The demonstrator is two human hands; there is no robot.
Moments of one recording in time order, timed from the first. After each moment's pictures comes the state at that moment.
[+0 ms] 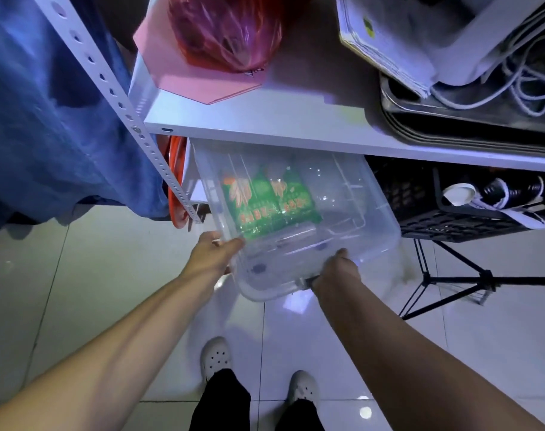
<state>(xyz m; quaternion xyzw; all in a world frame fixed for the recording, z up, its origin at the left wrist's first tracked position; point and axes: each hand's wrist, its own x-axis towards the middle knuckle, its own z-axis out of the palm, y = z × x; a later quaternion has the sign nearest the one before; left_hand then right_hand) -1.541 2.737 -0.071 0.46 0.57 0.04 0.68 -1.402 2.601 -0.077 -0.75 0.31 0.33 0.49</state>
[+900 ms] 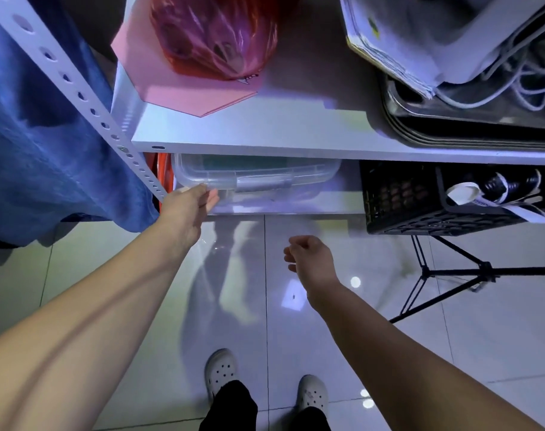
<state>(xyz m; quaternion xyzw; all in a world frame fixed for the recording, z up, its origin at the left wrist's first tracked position) -1.488 2.853 -0.097 0.31 0.54 0.20 0.75 -1.417 2.650 -0.075 -0.80 0.05 0.39 0.46</state>
